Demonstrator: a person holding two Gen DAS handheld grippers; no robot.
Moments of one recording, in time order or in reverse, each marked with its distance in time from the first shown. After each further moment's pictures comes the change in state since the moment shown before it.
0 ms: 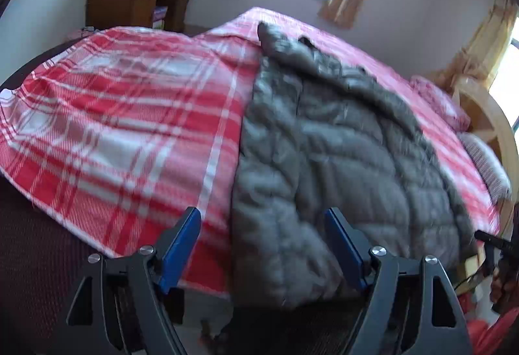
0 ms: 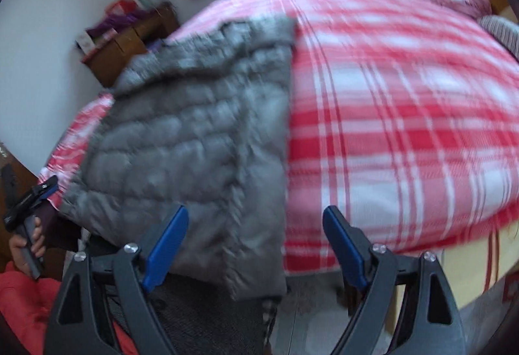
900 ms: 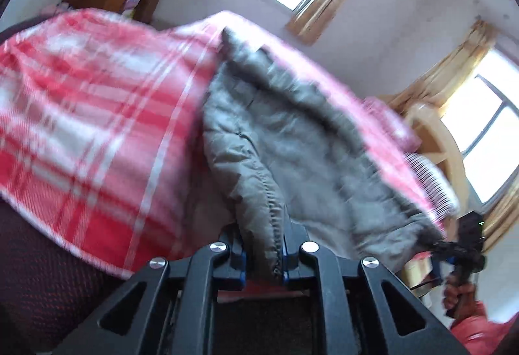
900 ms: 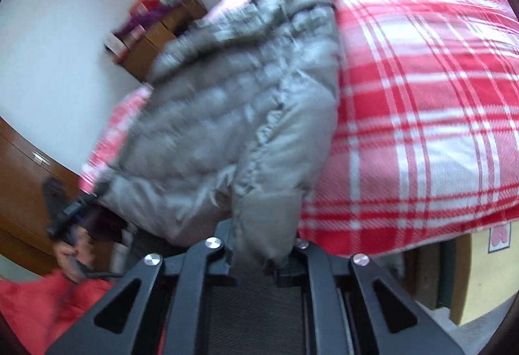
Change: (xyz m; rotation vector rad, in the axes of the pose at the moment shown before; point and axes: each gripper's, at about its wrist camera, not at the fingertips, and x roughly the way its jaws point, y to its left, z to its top) left arm -0.025 -0.003 0.009 -0.099 -0.077 -0.303; right arm 0.000 -0.003 -0.003 0.084 0.027 0.286
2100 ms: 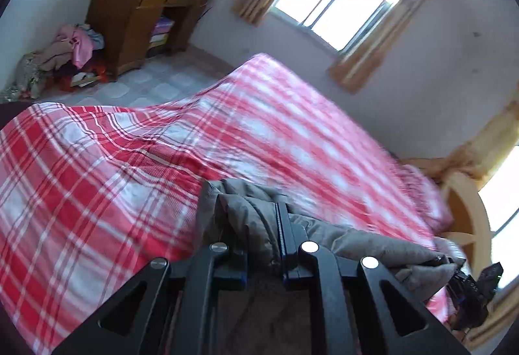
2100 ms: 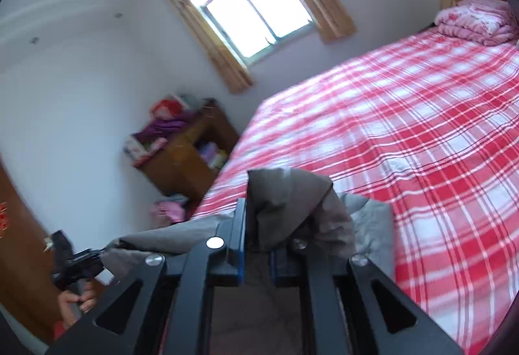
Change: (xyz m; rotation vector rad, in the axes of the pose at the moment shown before) left arm 0.164 -0.001 0.271 -0.143 -0.096 0.219; right arm 0.031 0.036 0.289 -0.016 -0.443 0.021
